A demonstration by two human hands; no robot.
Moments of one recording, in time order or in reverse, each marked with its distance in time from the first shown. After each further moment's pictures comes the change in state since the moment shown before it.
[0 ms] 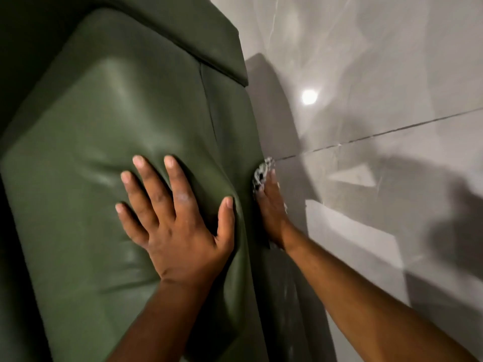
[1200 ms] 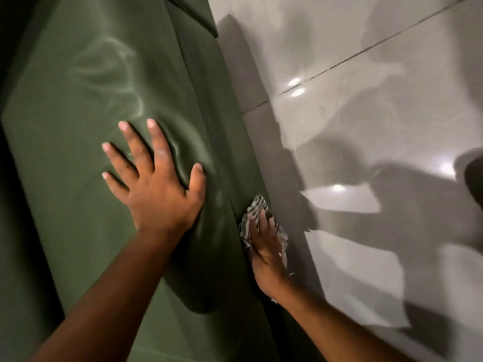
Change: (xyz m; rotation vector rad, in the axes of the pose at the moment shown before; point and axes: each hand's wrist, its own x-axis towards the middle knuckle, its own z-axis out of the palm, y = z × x) left_hand -0.104 -0.022 -0.043 -0.073 -0.228 0.010; right_hand -0.253 0.133 0.032 -0.158 0.015 -0.167
